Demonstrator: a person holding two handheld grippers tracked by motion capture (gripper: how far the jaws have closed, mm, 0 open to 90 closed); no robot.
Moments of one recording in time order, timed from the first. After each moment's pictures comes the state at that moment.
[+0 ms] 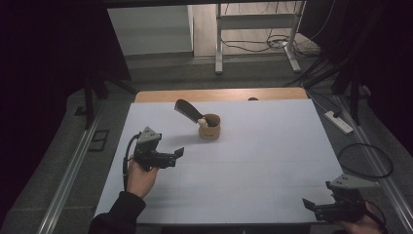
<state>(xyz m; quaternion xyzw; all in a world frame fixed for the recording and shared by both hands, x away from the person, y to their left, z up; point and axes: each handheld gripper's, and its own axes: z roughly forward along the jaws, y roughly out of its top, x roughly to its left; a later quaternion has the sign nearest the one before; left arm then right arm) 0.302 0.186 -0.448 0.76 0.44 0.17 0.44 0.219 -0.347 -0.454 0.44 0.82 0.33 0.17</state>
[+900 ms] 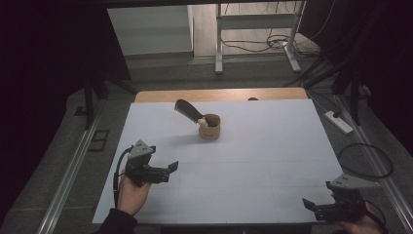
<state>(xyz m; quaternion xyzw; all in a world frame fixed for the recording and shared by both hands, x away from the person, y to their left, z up) 0.260 0.198 -0.451 0.76 0.44 0.16 0.44 0.219 -0.346 -0.454 0.44 0.82 0.33 0.17</state>
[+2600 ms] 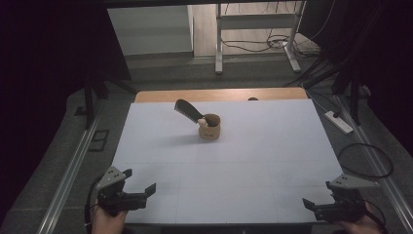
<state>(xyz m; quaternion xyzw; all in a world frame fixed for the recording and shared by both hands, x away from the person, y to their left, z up) 0.186 0.241 -0.460 0.74 0.49 0.17 0.43 0.219 -0.346 -0.454 0.44 0.82 0.33 0.17</state>
